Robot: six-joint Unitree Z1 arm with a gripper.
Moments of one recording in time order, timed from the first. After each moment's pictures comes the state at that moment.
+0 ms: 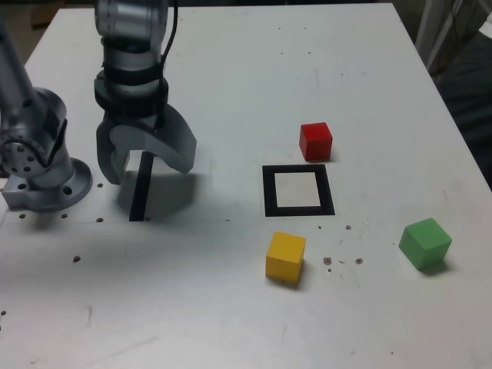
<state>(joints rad) 0.01 1.53 -0.71 0.94 0.02 0.04</state>
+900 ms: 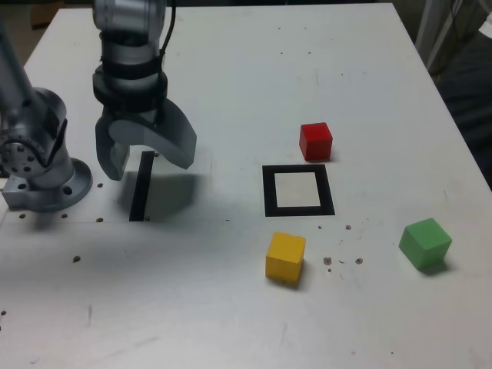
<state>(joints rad) 0.01 1.51 -0.74 0.98 0.02 0.04</state>
